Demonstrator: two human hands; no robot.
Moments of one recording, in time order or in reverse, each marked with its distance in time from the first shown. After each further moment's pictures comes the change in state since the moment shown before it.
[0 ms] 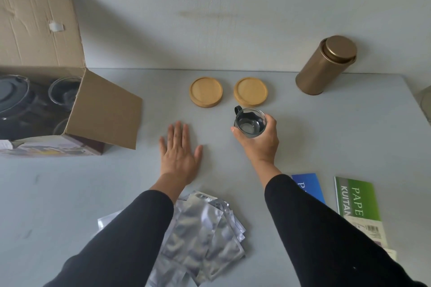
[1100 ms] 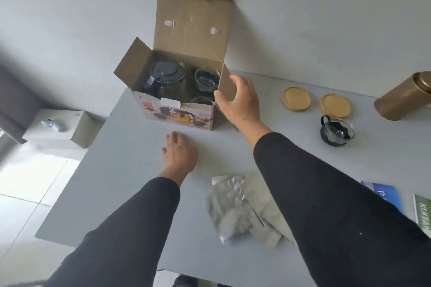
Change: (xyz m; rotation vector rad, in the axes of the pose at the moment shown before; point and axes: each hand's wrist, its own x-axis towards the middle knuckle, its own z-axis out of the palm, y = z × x) left_hand -0.083 -0.229 -0.067 -0.326 -0.006 -0.416; right_hand -0.158 -0.231 0.144 -0.167 -0.372 -0.562
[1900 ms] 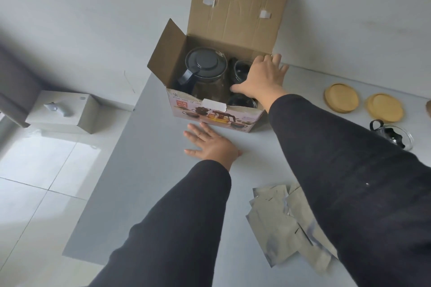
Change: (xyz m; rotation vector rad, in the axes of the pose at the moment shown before) left_hand 0.046 0.021 -0.022 0.125 -0.387 -0.285; right_hand 0.088 -0.029 0.076 -0.774 -0.296 0.098
